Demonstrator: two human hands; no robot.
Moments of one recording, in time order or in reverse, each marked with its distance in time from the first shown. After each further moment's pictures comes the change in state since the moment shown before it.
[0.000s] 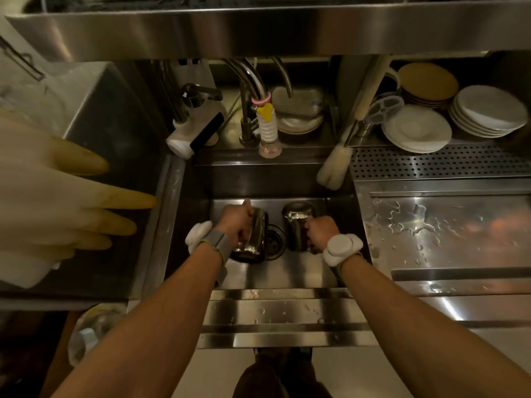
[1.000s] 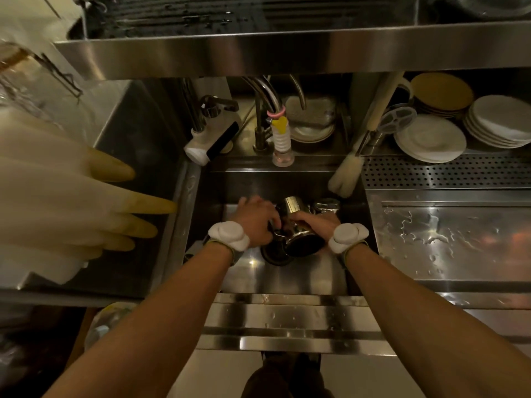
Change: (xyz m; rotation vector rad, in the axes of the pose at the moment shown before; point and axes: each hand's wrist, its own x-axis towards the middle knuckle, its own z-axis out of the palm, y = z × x) left_hand -0.038 0.023 -0.012 1.505 -0.140 0.839; right_hand -0.007 -0.028 -0.013 0.665 -0.131 0.048
